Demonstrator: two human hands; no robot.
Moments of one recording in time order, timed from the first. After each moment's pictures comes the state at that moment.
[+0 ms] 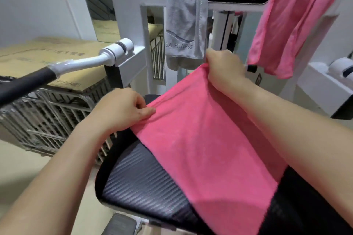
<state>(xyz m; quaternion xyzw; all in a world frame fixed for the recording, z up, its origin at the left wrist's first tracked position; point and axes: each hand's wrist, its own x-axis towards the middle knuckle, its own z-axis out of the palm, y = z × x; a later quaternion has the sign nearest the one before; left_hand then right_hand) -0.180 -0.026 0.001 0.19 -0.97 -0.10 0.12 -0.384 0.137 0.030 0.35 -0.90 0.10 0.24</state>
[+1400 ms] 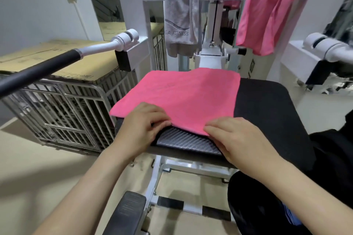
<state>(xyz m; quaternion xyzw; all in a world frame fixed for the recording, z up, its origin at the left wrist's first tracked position) -0.085 0.060 -0.069 -0.01 -0.95 -0.18 0.27 -0.194 0.299 -0.069 0.57 -0.77 0.14 0.23</state>
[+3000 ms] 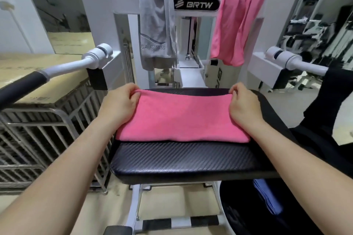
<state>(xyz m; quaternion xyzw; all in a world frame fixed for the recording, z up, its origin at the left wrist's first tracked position) -0.169 -0.034 -0.028 0.15 -0.93 -0.22 0.25 -0.280 0.259 -0.040 0.12 -0.92 0.30 0.22</state>
